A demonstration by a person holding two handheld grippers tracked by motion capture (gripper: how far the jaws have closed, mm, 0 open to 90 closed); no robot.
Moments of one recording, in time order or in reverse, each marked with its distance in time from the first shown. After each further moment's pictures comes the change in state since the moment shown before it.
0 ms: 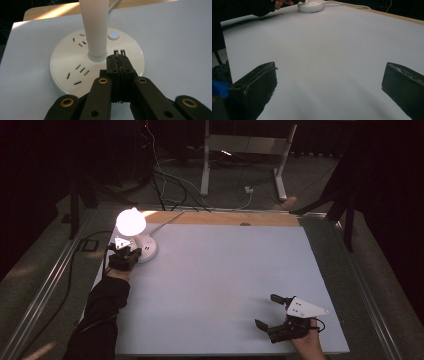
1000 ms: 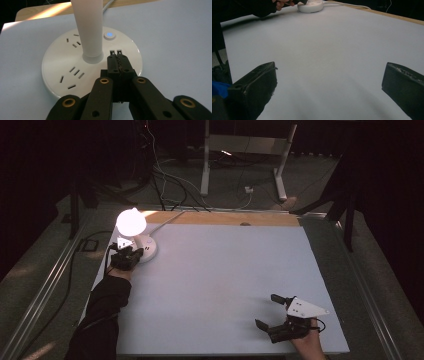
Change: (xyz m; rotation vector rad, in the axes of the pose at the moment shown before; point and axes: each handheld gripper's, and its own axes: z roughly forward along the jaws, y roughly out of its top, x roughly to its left) left arm -0.001 0.000 0.007 0.000 -0.023 0.020; right arm 0.000 0.000 -0.001 -0.001 -0.001 -0.001
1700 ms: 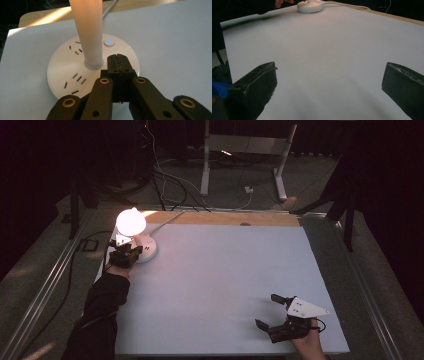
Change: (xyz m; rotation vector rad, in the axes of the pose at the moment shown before) left arm 0.000 0.011 -0.007 0.006 -0.003 0.001; right arm 0.000 0.000 0.000 -0.003 -0.002 0.002
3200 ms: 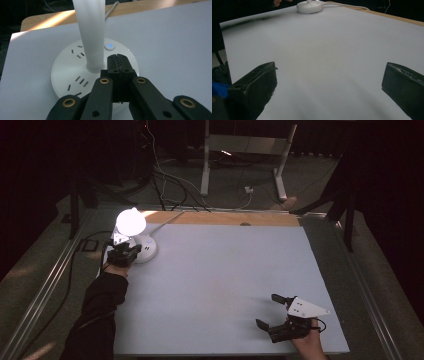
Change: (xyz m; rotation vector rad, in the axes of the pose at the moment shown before) left arm 0.004 0.006 -0.007 -0.020 -0.012 0.003; right arm 0.000 0.000 -0.001 -0.002 -0.004 0.001
